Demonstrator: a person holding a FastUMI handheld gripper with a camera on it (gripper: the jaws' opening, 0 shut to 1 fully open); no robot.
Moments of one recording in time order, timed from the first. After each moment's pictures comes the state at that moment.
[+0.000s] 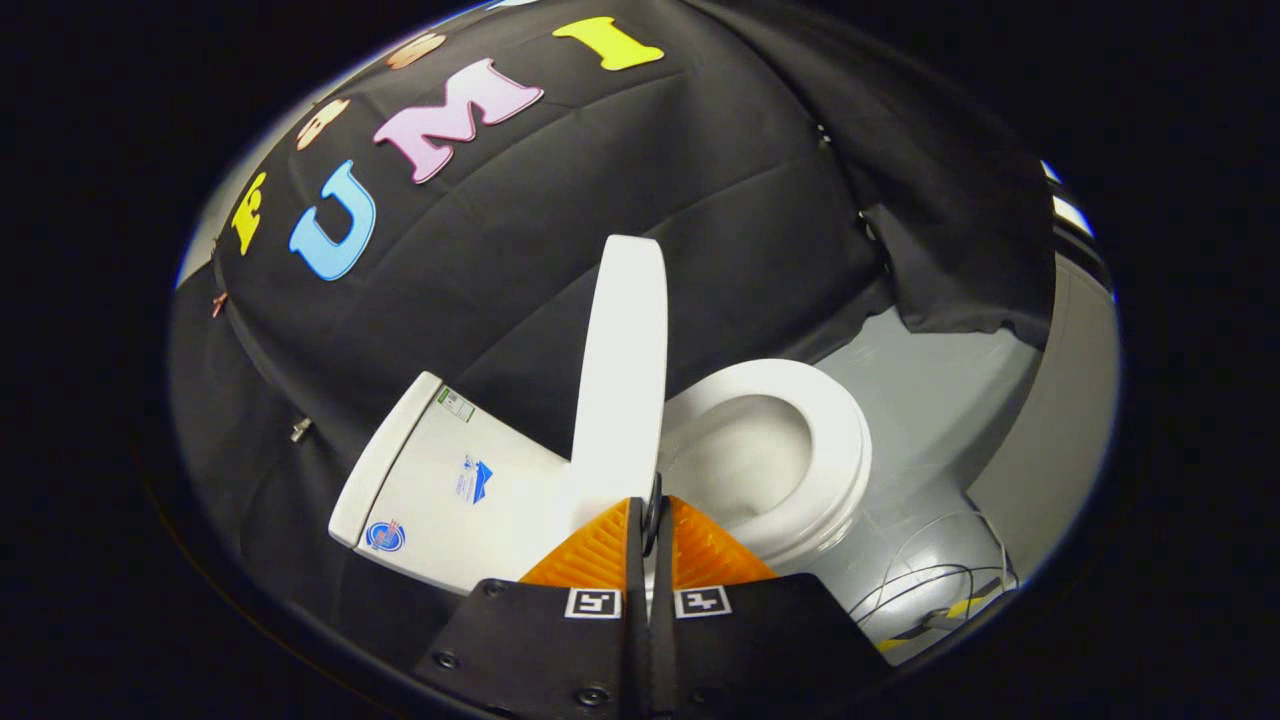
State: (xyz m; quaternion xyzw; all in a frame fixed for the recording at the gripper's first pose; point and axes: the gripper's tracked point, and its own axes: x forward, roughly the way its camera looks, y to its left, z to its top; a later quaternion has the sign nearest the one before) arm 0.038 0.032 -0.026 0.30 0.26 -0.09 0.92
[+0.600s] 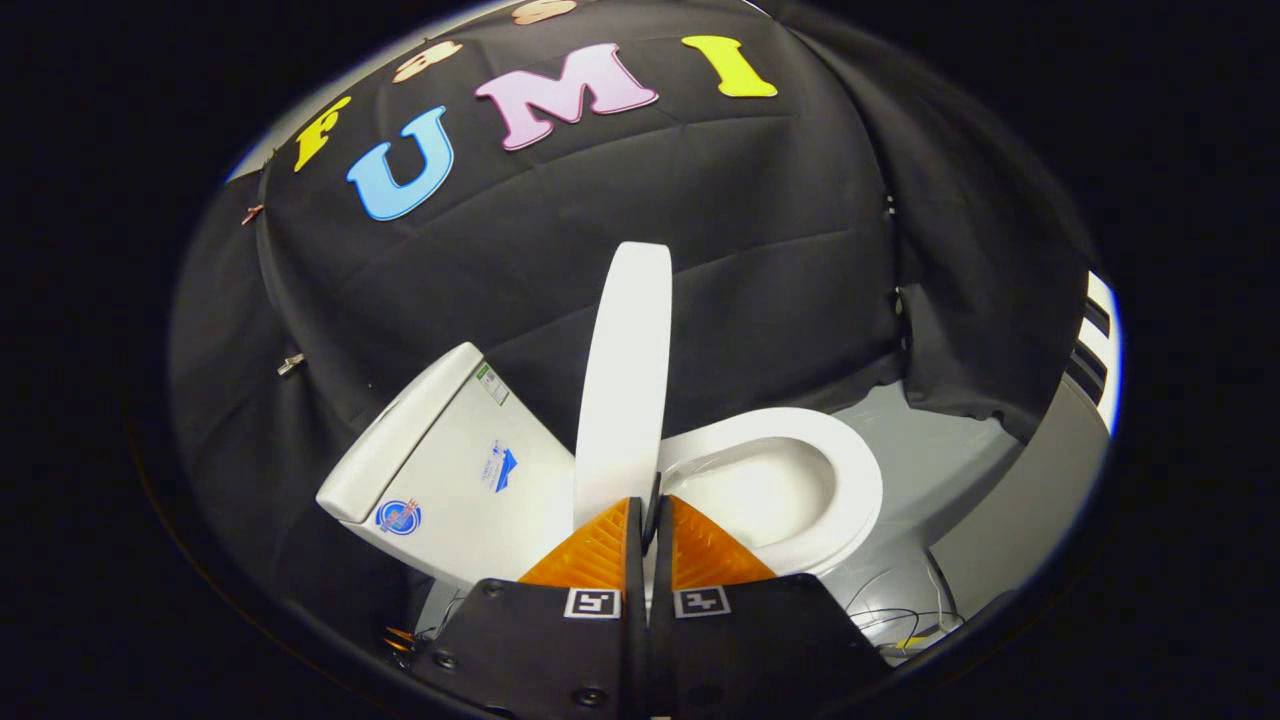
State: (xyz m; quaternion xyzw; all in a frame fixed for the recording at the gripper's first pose) arm 0.050 0.103 0.027 0.19 0.24 -0.07 0.95
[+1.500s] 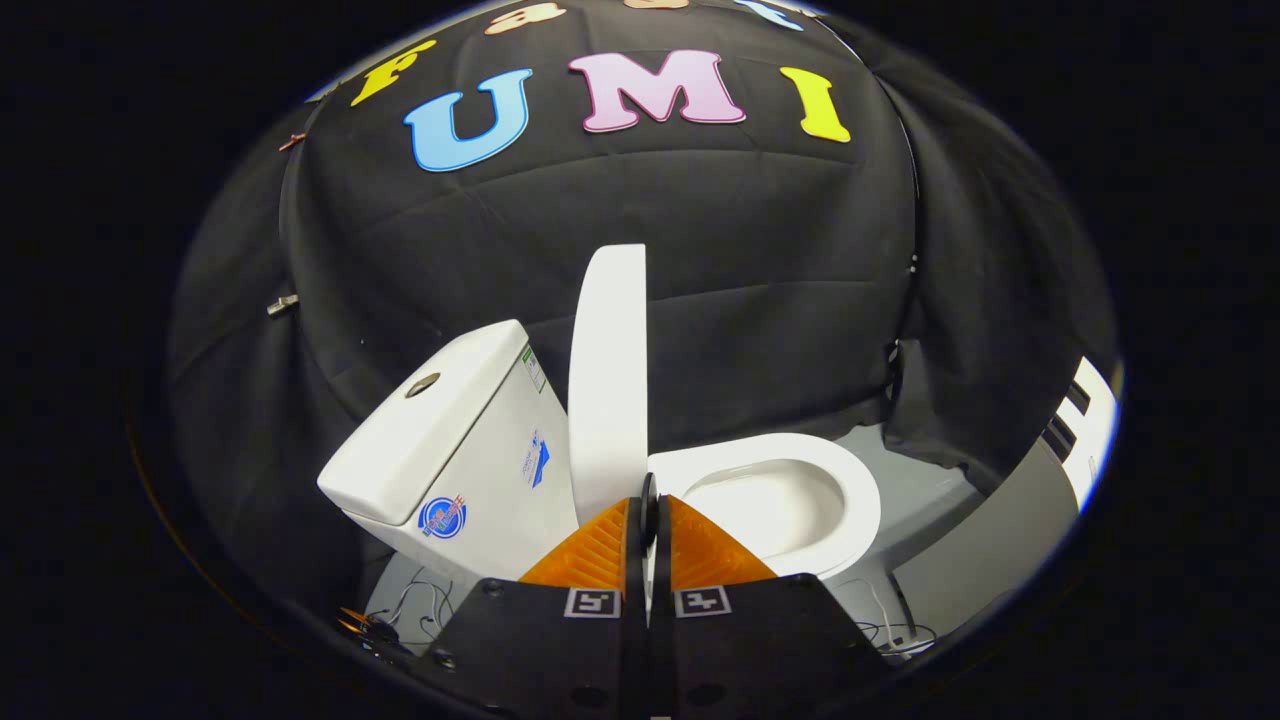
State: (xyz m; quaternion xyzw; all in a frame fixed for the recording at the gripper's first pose) arm 0.065 0.186 0.053 0.08 0.25 -0.10 0.96
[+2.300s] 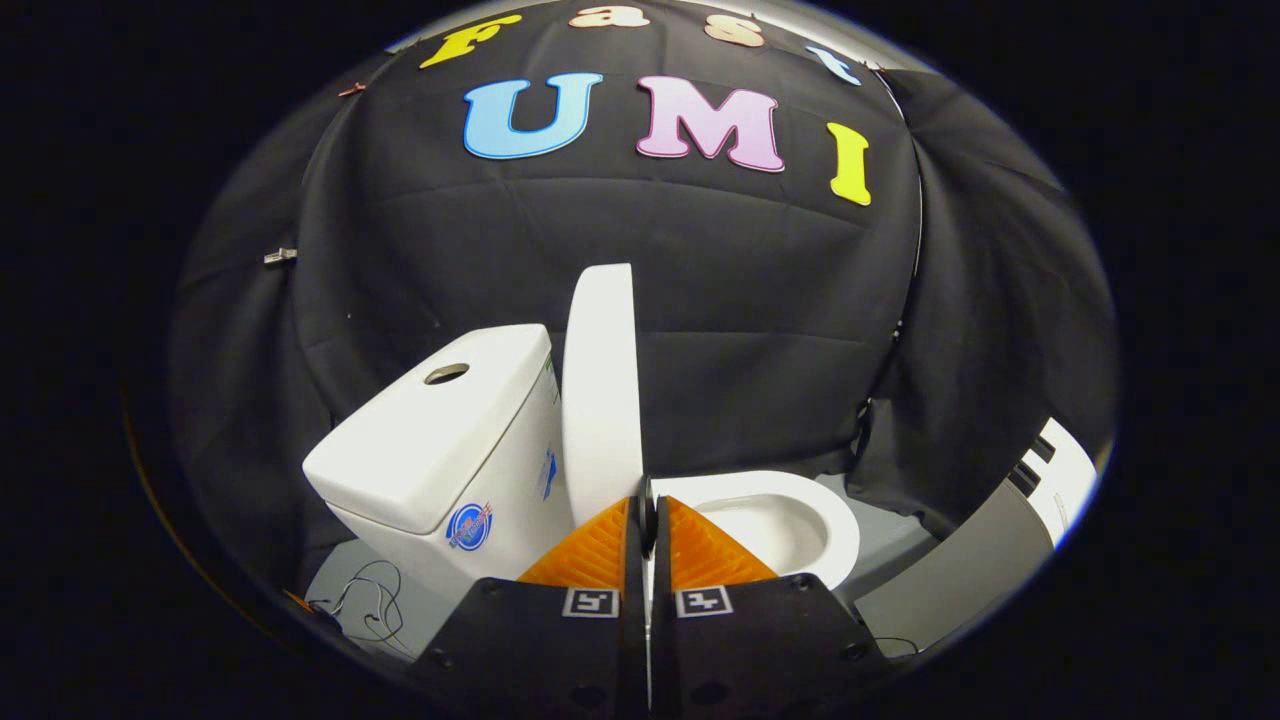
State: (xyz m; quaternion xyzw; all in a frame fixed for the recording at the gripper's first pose) arm 0.077 0.249 0.057 -0.01 0.20 -0.13 0.97
